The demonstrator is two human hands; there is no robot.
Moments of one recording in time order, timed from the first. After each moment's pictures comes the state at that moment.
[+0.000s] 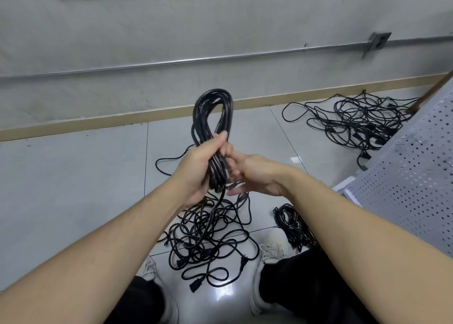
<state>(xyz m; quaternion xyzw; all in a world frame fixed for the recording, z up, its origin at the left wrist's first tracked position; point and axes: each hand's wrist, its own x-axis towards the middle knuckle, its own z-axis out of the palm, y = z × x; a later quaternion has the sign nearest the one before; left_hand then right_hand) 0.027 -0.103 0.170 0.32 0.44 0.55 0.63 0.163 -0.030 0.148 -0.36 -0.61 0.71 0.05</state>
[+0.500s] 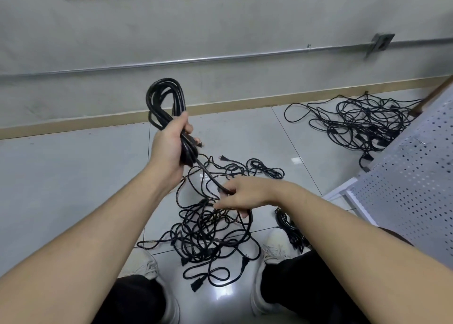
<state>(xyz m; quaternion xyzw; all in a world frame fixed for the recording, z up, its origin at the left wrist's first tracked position) -0.018 -0.087 0.181 0.21 0.54 0.67 0.46 0.155 -0.051 0.134 -0.35 -0.80 0.46 -0.12</state>
